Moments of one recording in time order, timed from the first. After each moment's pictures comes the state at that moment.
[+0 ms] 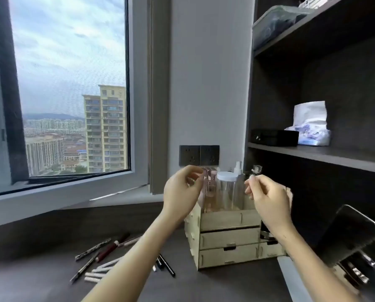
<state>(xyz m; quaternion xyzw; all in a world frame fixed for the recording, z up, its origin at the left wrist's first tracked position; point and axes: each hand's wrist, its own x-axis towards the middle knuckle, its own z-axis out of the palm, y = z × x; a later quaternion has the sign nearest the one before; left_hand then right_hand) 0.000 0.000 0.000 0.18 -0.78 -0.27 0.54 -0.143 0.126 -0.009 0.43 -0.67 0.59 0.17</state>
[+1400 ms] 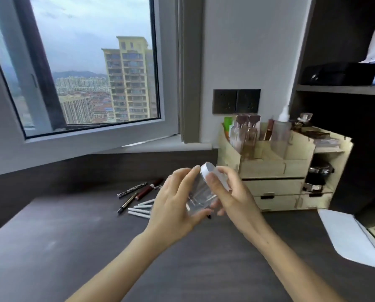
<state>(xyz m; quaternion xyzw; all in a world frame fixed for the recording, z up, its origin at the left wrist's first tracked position) 0.107 -0.010 -0.125 0.18 -0.86 -0.05 0.48 -0.017 0.078 -0.094 0.51 -0.64 0.54 -0.18</state>
